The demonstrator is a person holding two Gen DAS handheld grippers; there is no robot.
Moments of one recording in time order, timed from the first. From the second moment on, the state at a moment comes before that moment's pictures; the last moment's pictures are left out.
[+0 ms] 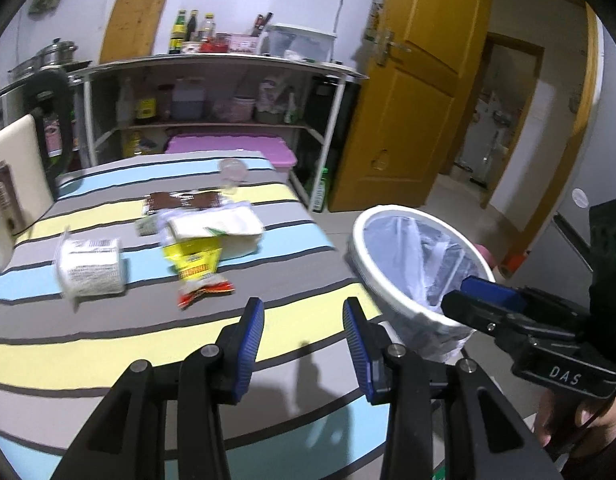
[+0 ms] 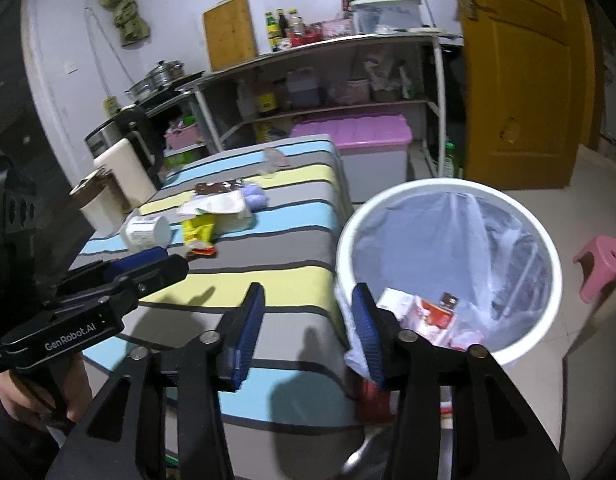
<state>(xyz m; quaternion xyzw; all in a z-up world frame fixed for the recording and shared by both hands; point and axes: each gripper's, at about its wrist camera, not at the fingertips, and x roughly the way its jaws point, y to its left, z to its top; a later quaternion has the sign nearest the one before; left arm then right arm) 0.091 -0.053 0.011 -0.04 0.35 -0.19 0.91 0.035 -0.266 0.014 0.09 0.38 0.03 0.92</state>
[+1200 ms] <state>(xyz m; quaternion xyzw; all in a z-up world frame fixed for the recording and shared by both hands) 0.113 0.072 0.000 -0.07 0.36 -0.03 0.93 0.110 -0.177 -0.007 0.05 0.42 0.13 0.90</state>
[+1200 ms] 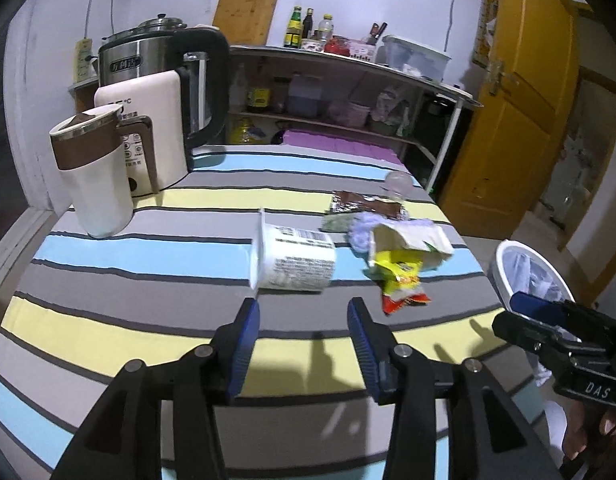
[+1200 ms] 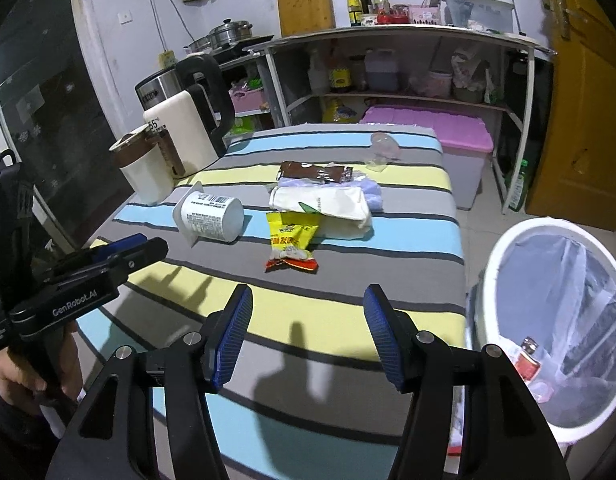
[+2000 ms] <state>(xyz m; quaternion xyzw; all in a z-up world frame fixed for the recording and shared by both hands) 0.174 0.103 -0.028 -0.10 0.38 -0.05 0.92 0.183 -0.140 -0.047 0.05 0.45 0.12 0.88</state>
